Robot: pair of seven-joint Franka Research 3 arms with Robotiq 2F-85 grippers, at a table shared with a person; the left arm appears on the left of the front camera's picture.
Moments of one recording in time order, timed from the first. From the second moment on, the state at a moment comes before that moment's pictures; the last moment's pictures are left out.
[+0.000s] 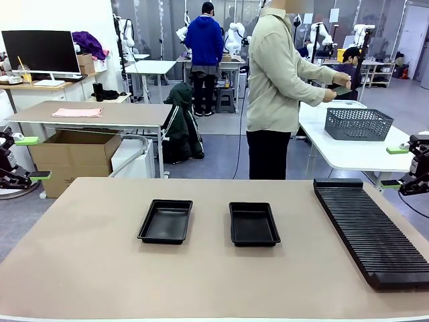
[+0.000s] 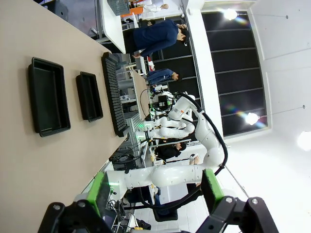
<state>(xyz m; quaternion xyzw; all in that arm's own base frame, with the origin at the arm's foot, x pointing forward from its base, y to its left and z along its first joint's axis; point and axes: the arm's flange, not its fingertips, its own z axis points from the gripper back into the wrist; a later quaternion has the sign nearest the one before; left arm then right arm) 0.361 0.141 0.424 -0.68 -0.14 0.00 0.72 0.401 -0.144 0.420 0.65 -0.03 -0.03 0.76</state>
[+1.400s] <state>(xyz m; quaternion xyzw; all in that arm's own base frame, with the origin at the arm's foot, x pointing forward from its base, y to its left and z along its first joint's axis) 0.361 0.141 0.424 -0.68 -0.14 0.00 0.72 0.401 -0.144 0.420 0.65 -0.03 -0.03 0.76</state>
